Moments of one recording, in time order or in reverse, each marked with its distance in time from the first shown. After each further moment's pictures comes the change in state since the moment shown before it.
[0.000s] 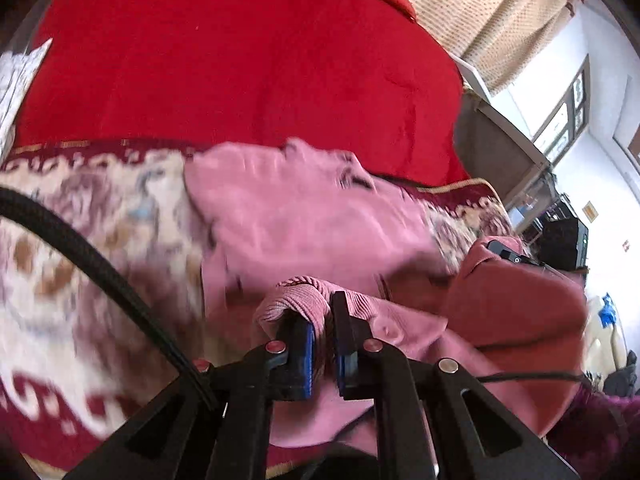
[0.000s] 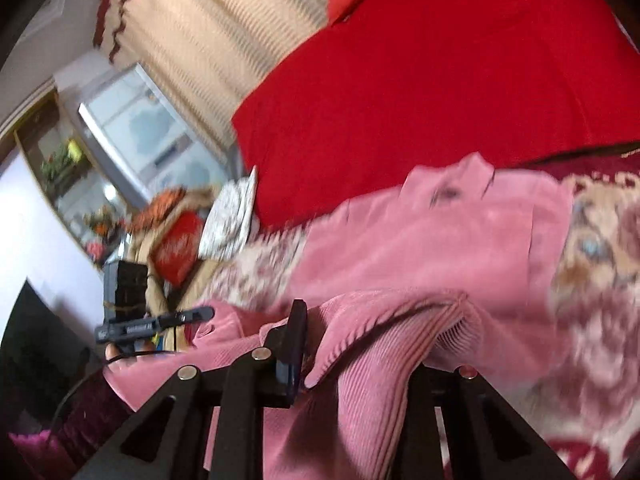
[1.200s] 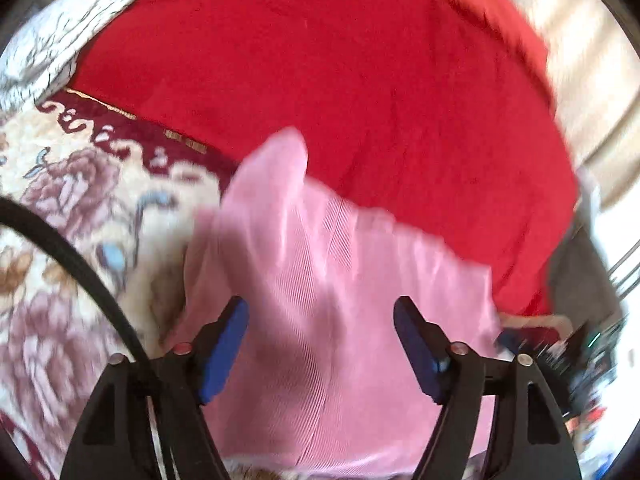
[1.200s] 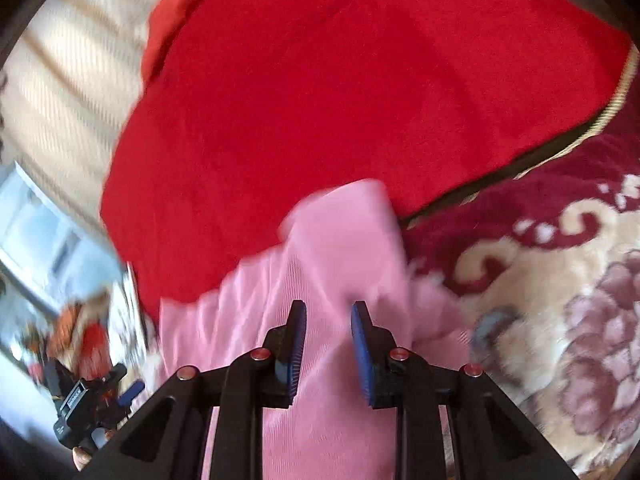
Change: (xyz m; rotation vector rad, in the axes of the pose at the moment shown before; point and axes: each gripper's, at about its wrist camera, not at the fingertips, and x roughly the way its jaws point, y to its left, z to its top) left arm 0.114 0.013 0.056 -0.375 -0.147 0.295; right arm 0.087 -0.147 0.110 0.248 0.064 -0.293
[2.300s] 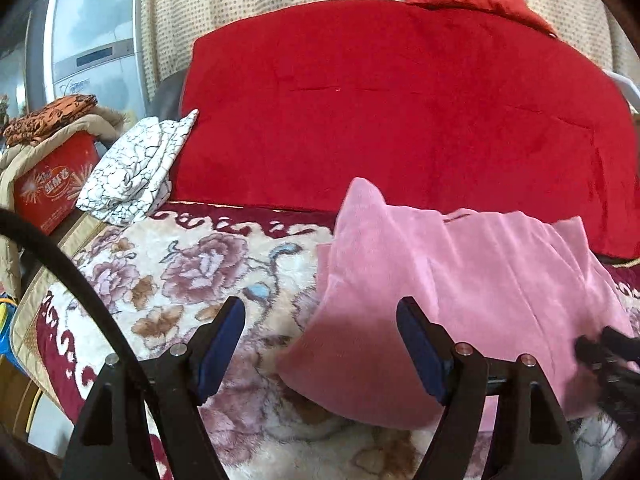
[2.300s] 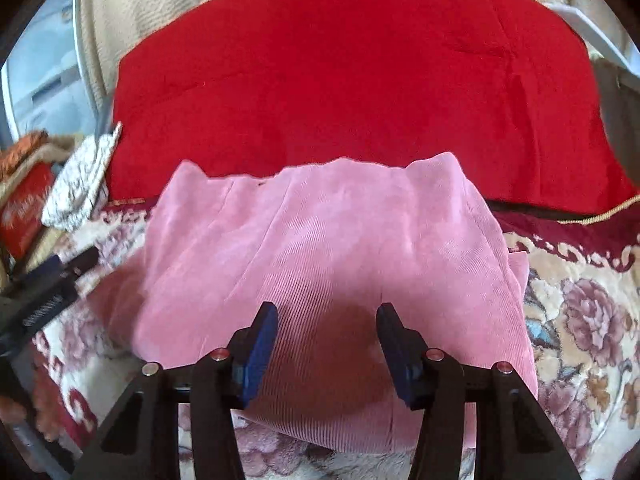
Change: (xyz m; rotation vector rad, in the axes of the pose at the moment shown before) left arm -0.054 -0.009 -0.050 0.293 -0.286 0.453; right arm 0.019 0.131 -0.120 -0.466 -0.019 -0.317
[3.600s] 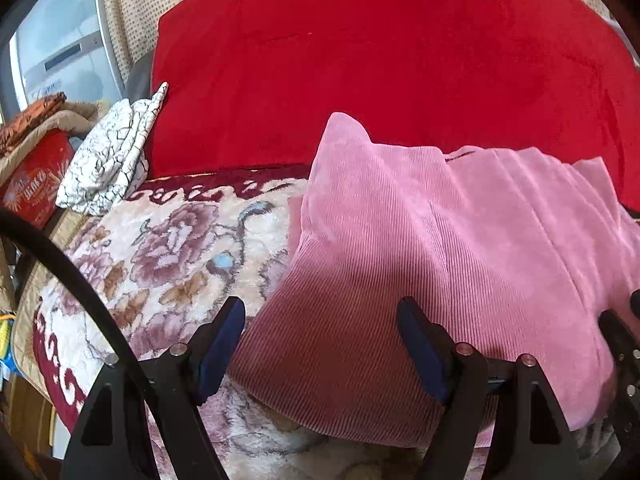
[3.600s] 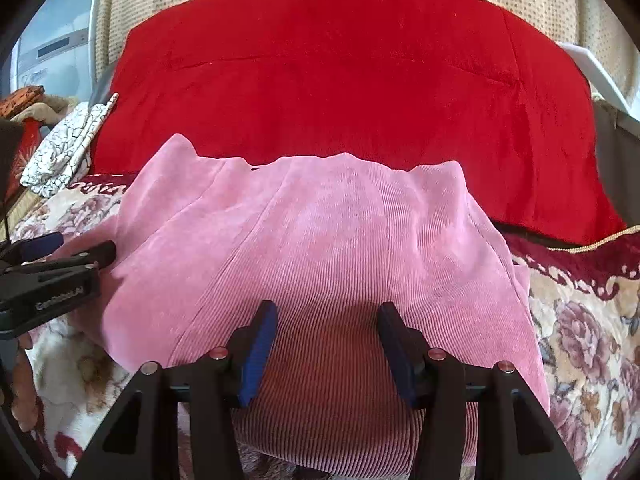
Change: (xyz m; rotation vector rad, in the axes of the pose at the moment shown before) left arm 0.046 -0.031 -0.013 0.095 0.138 0.031; right arm 0.013 0.017 -0.014 -0.106 -0.098 -0.099
